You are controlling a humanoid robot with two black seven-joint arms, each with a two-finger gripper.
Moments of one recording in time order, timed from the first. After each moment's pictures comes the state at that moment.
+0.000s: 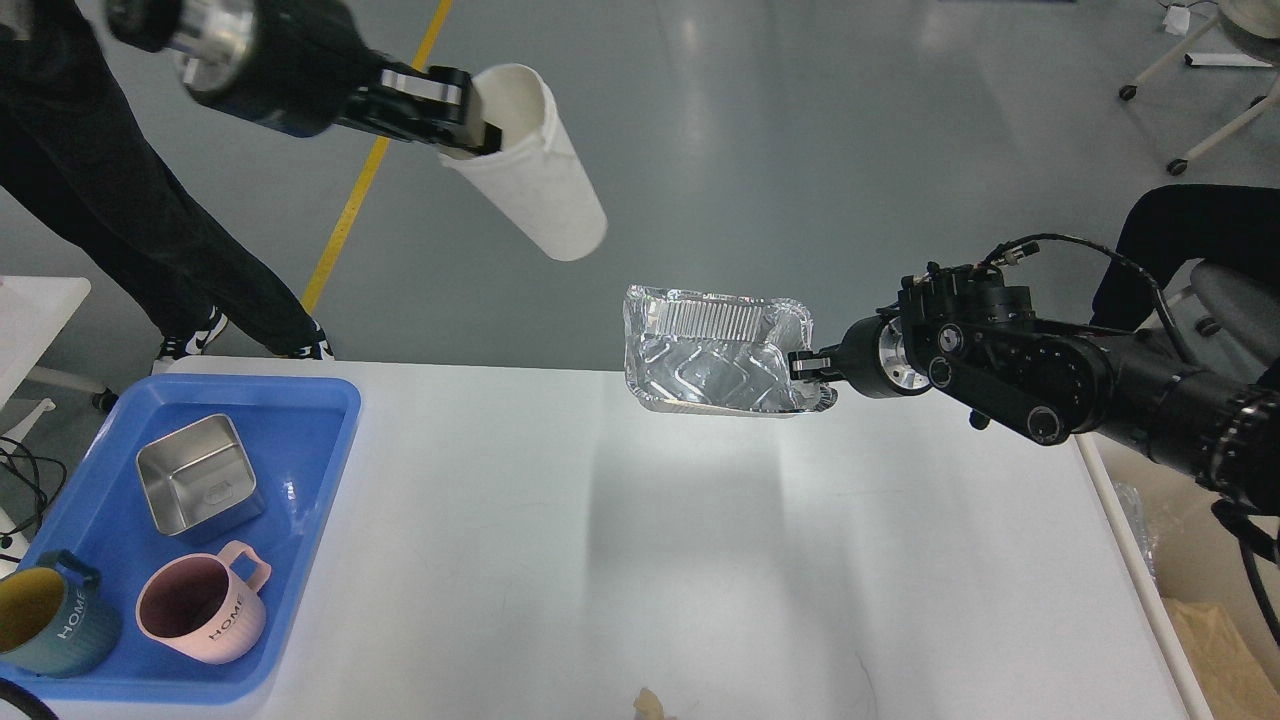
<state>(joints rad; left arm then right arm) -1.58 0.52 -0.43 -1.27 0.76 -0.92 0.56 1.17 -0.29 -0.03 0.83 -1.10 0.42 -0.05</state>
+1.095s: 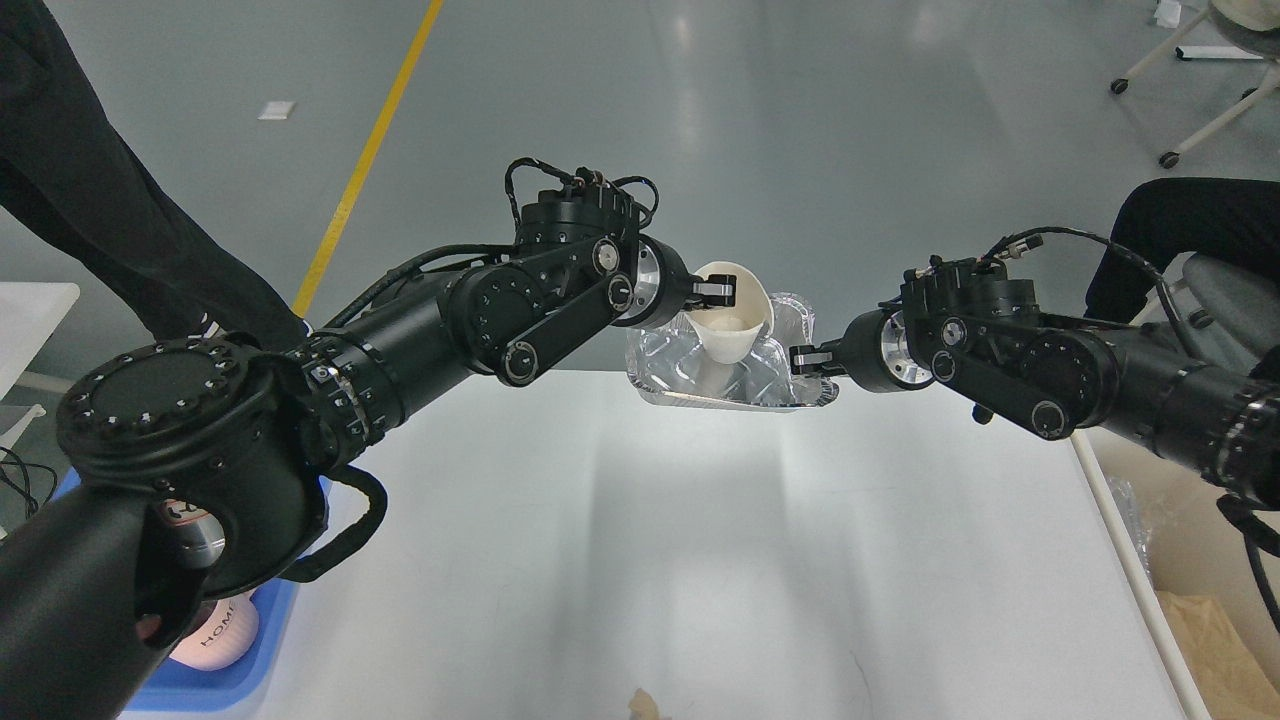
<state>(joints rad) -1.36 -0.25 -0.24 -0.47 1.15 -0.50 0.32 1.18 -0.30 -0.03 0.84 -1.09 0.42 -0.05</state>
